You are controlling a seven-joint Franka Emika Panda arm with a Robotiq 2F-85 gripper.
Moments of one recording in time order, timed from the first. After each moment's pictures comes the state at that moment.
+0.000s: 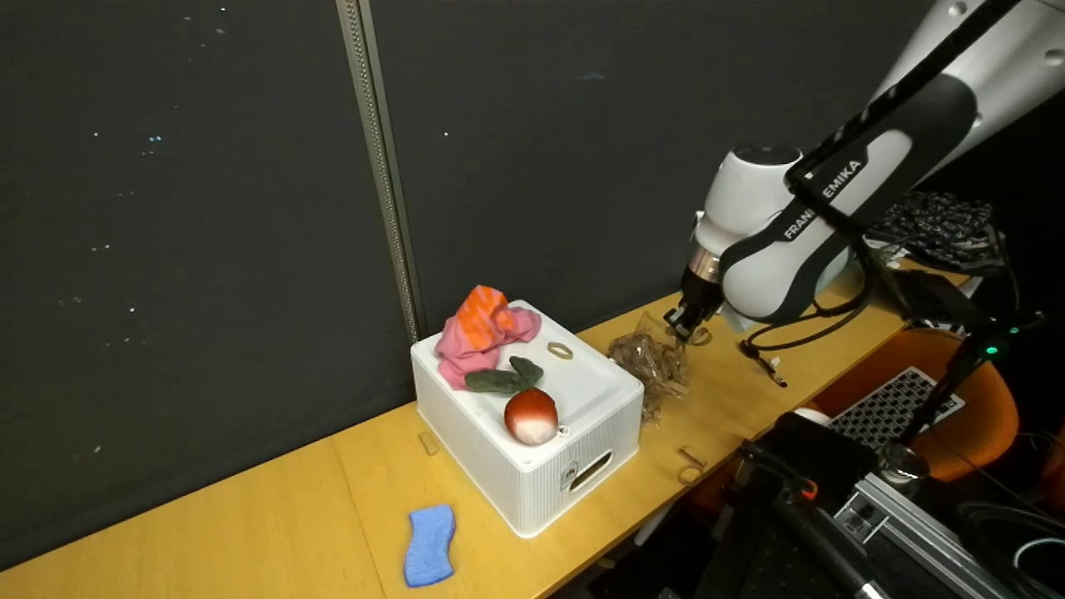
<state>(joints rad) -0.15 0.36 -0.24 -2.36 -0.28 2.97 0.11</state>
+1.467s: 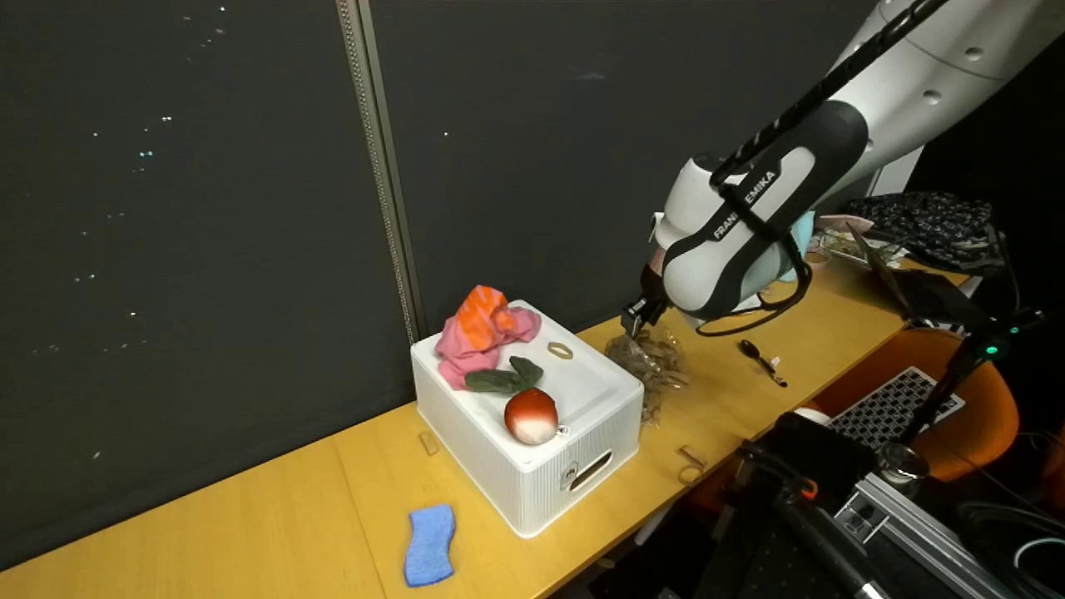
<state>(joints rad) -0.23 0.51 -0.10 -2.17 -0.13 3.01 -0.07</state>
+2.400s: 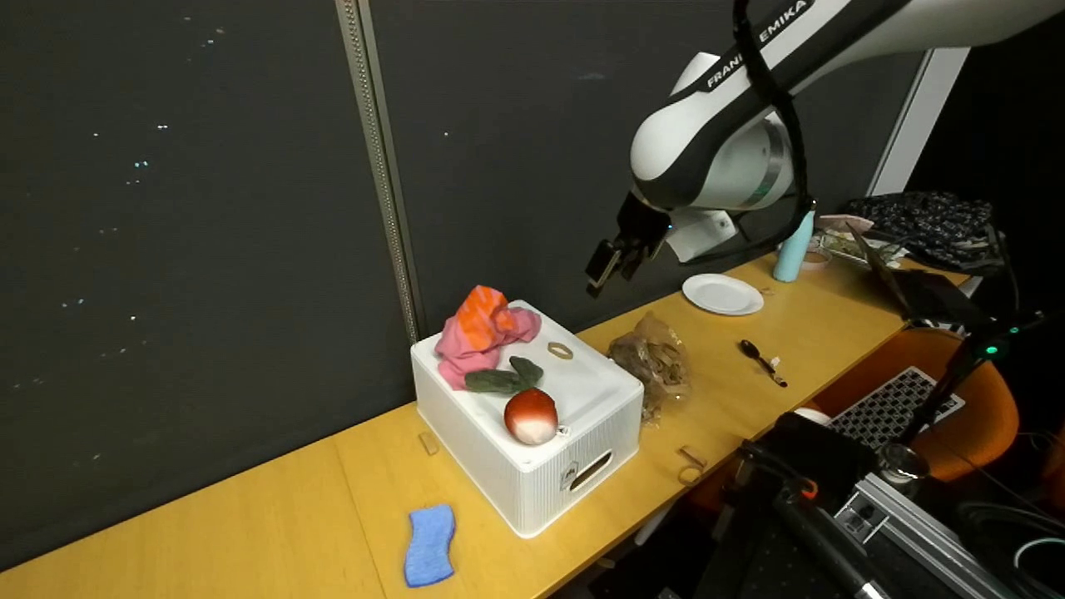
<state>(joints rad) -0.34 0.30 0.12 -2.14 0.25 2.74 -0.42</state>
